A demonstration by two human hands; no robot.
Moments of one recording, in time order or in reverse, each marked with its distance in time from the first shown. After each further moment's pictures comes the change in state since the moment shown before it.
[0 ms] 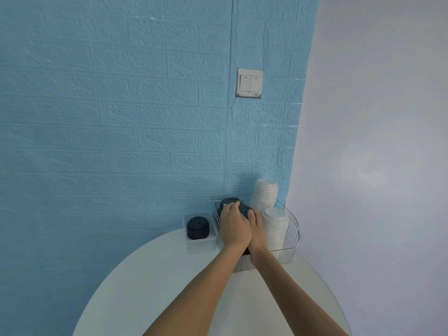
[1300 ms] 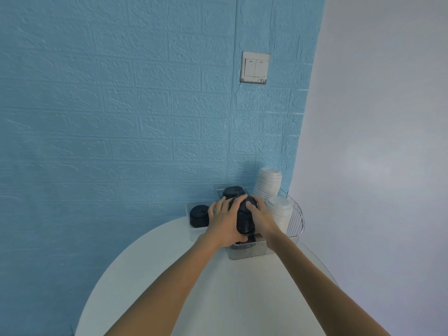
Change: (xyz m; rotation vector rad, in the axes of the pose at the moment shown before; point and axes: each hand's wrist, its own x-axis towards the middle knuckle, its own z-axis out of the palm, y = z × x) left_hand 0.007 -0.056 -0.035 0.399 -0.403 0.362; right_hand -0.004 -0.029 -0.019 -0.198 -0.204 0.072
